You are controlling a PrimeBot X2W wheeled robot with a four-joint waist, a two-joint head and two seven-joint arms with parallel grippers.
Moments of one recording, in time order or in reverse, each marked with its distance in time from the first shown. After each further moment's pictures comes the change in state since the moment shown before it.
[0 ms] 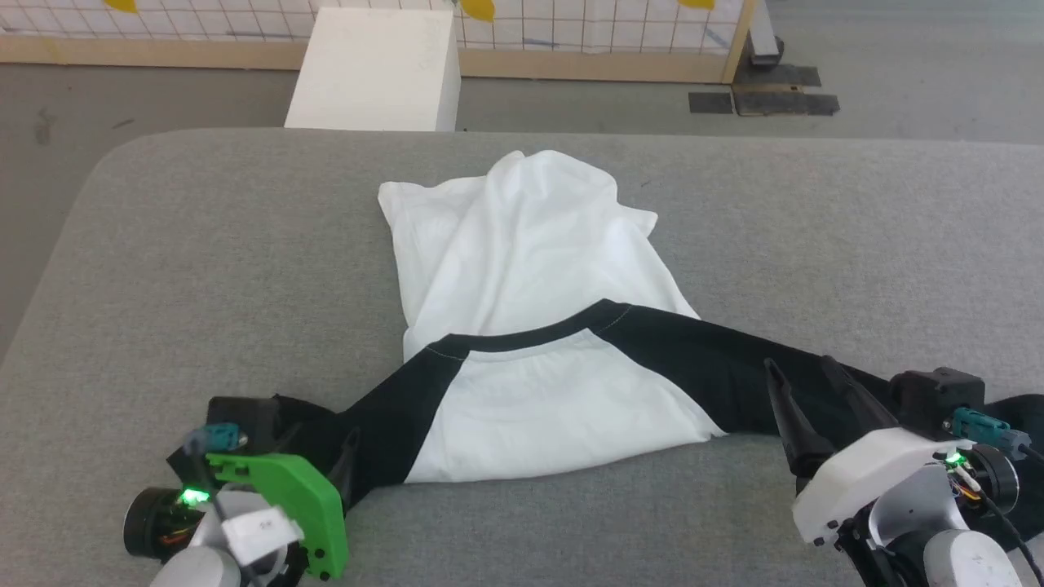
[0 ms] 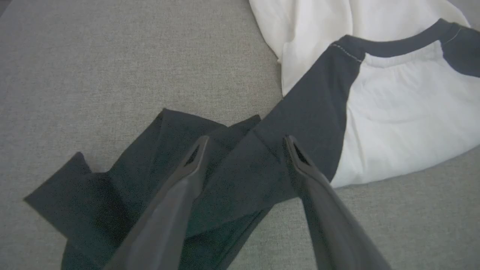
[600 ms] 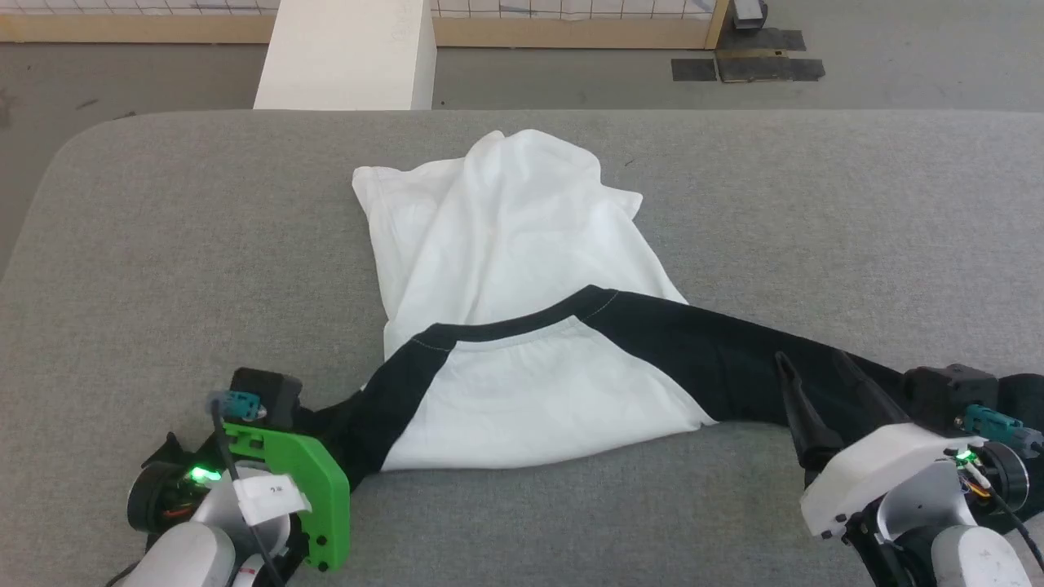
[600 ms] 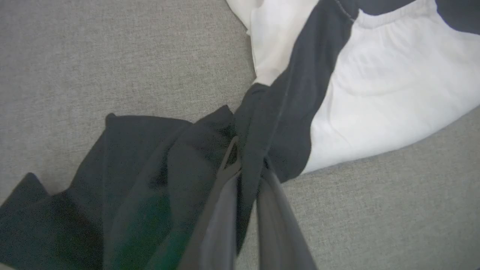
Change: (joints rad) left arm -0.056 0.053 -0.051 -0.049 -0.035 -0.017 0.207; right arm -0.007 0.000 -0.018 0.005 0.002 0.000 -0.012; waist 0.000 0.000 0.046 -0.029
